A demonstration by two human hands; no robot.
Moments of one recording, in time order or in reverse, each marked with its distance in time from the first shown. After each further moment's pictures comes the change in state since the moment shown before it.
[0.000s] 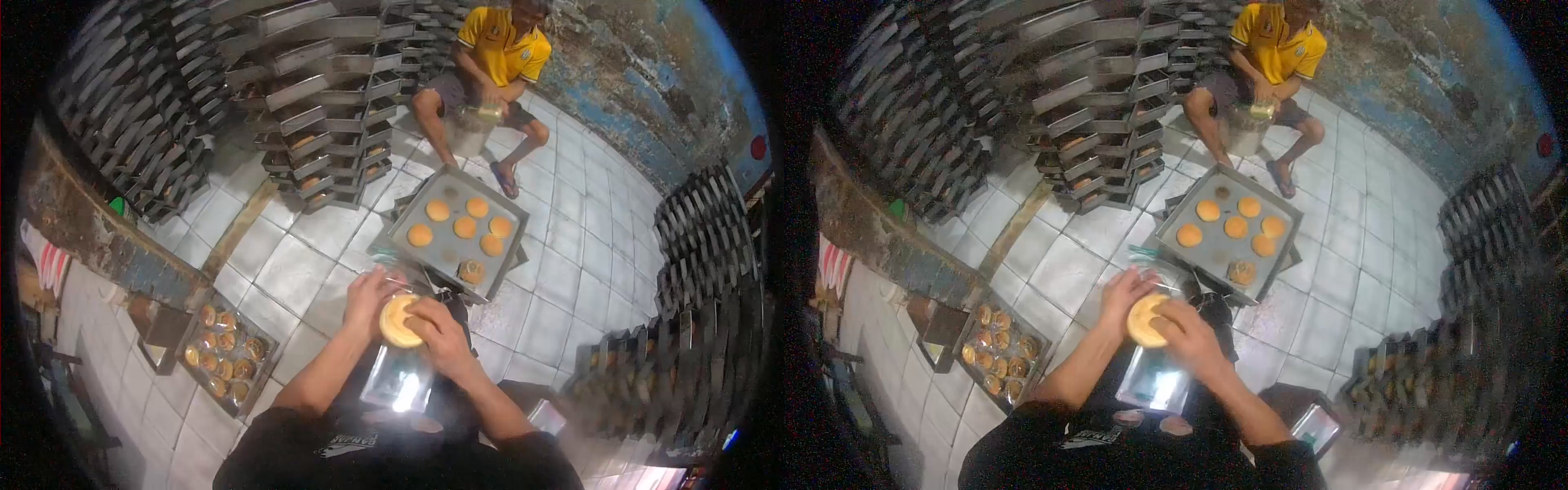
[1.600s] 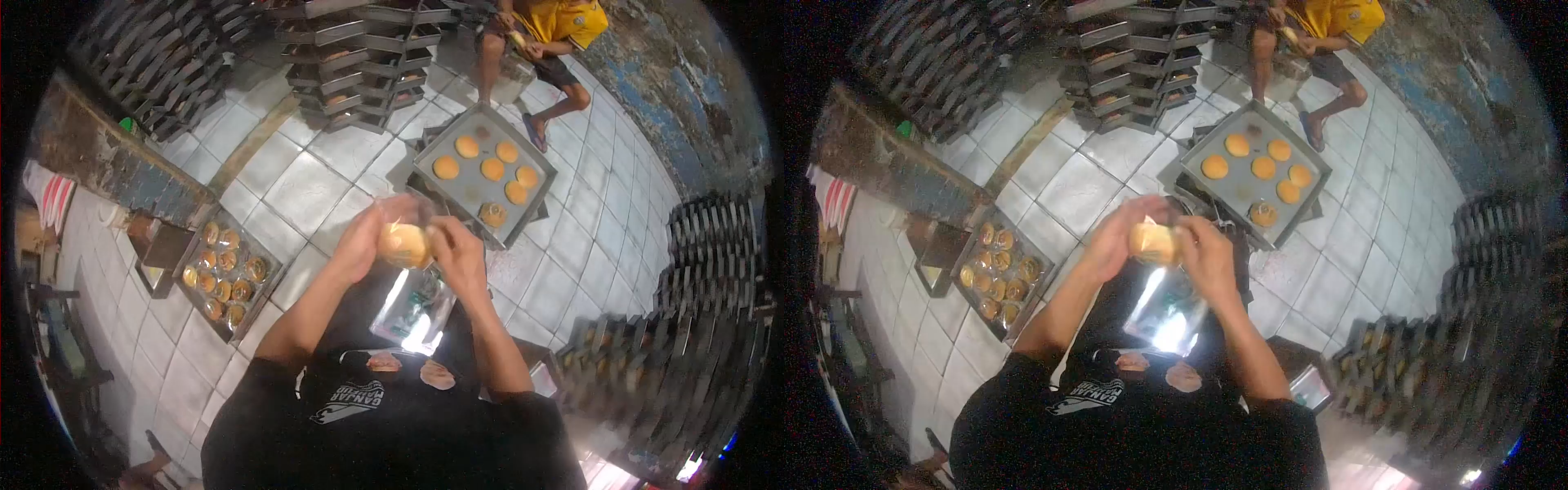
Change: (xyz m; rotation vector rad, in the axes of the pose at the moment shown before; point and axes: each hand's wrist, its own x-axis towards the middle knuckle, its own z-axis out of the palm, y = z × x) left_hand -0.039 0.018 -0.056 0.395 -0.208 0.313; right_hand 0.032 -0.024 0.024 0.090 -0.012 0.467
